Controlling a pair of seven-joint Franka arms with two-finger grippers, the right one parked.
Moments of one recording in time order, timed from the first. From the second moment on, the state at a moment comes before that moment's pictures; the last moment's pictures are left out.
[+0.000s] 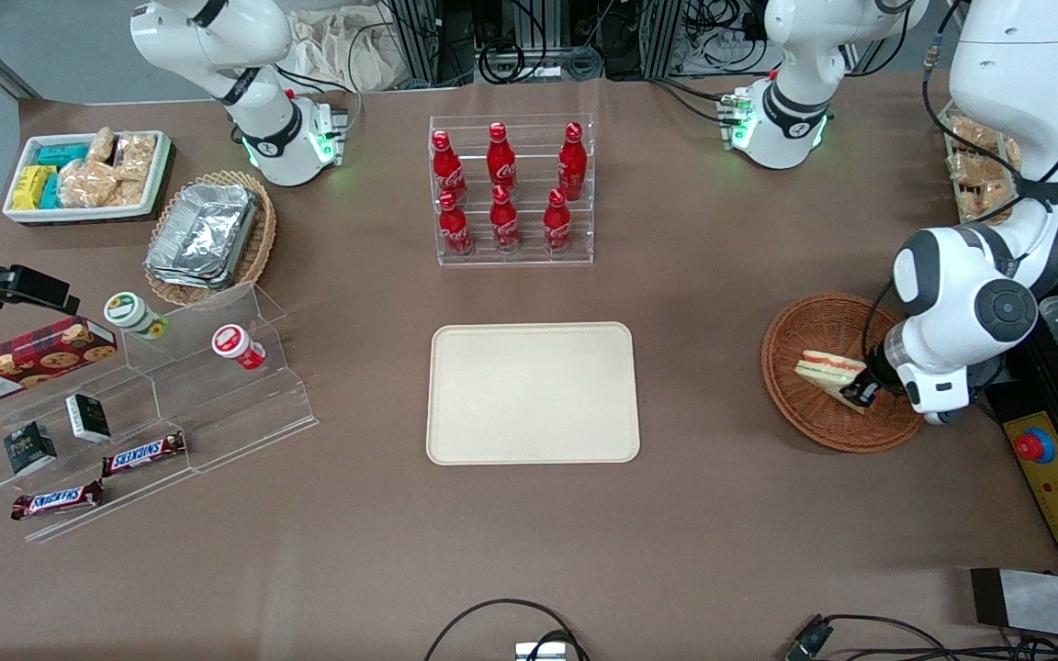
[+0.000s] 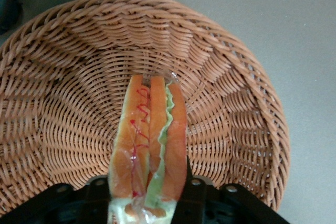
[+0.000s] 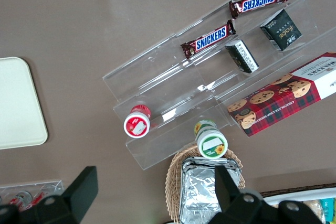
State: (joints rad) arm 0.12 0.34 -0.09 -2.10 0.04 2.39 -0.90
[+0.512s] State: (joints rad) arm 0.12 0.34 -0.17 -1.84 0.11 2.03 -0.87
